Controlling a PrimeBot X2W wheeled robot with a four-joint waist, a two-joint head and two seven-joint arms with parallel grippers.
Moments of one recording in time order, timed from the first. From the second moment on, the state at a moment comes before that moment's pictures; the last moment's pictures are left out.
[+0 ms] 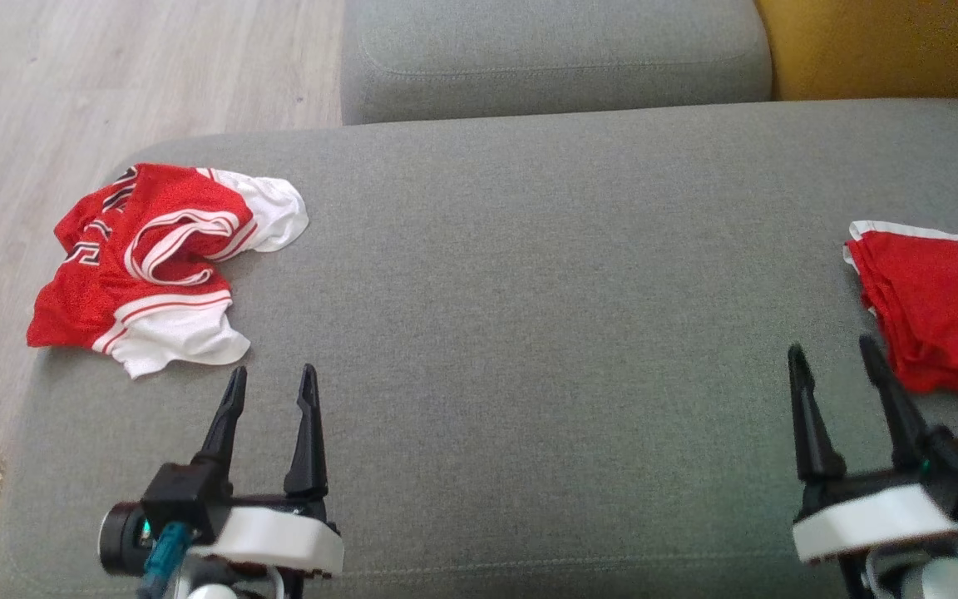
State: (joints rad) left arm 0.07 0.05 -0.24 0.04 -0.17 0.11 -0.26; right arm 0.07 -0.05 -0.10 0.03 0.09 0.13 -0.25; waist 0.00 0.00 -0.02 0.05
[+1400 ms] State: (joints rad) left arm 0.11 0.05 -0.22 0.03 -0.12 0.10 -0.26; right arm 0.14 -0.04 -0.06 0.04 0.10 0.13 -0.25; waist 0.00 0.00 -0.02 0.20
